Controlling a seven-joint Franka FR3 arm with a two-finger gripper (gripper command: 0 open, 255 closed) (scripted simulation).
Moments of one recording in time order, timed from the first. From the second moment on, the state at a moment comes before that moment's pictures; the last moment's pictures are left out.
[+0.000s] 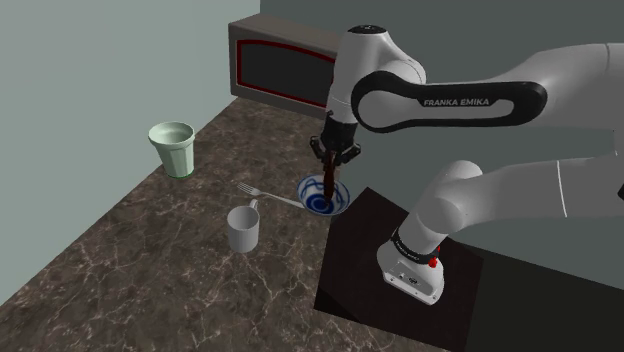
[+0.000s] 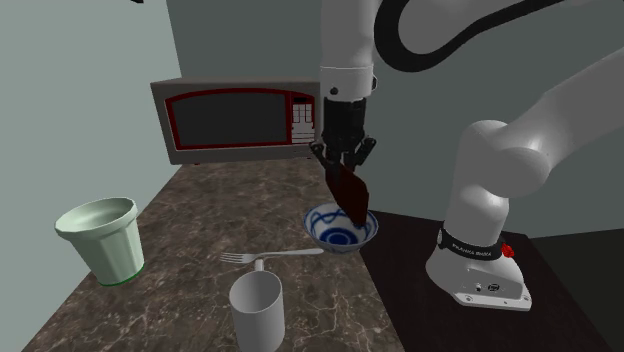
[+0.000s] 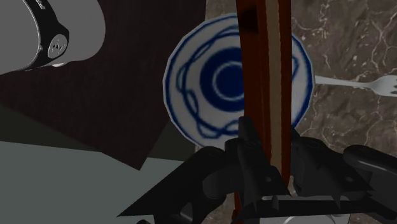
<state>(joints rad) -0.05 -0.82 0.38 -2.71 0.22 1.92 1.14</state>
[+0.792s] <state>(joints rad) -0.05 -0.77 0.42 -2.81 0.25 2.07 1.14</state>
